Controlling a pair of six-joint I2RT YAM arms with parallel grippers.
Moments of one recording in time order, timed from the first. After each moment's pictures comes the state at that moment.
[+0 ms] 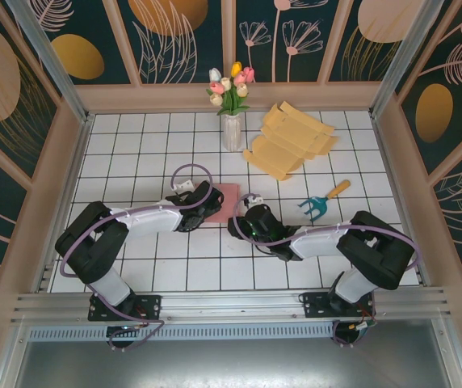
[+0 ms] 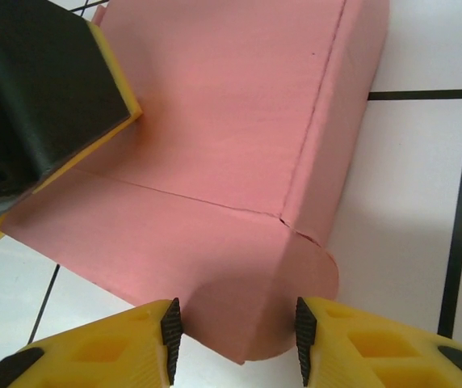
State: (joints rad) left arm -0.76 1.66 0.86 -0.29 -0.37 -1.19; right arm 0.96 1.54 0.51 0.40 0.13 0.73
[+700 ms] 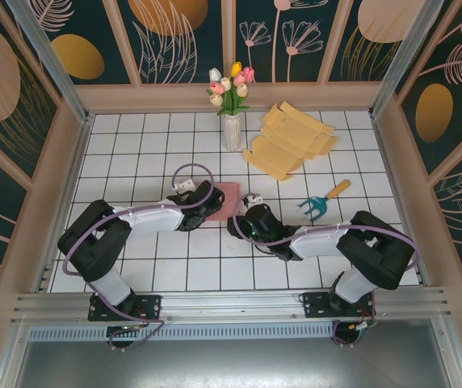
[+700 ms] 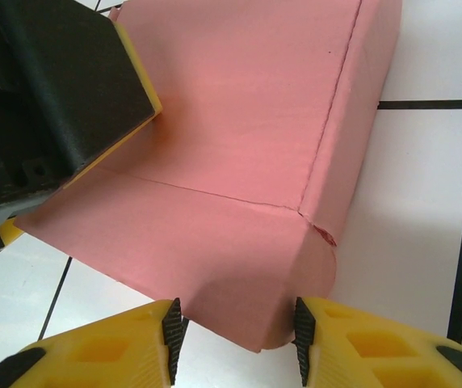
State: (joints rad) left arm -0.76 1.68 0.87 -0.27 -0.38 -1.19; right arm 0.96 1.54 0.51 0.41 0.13 0.73
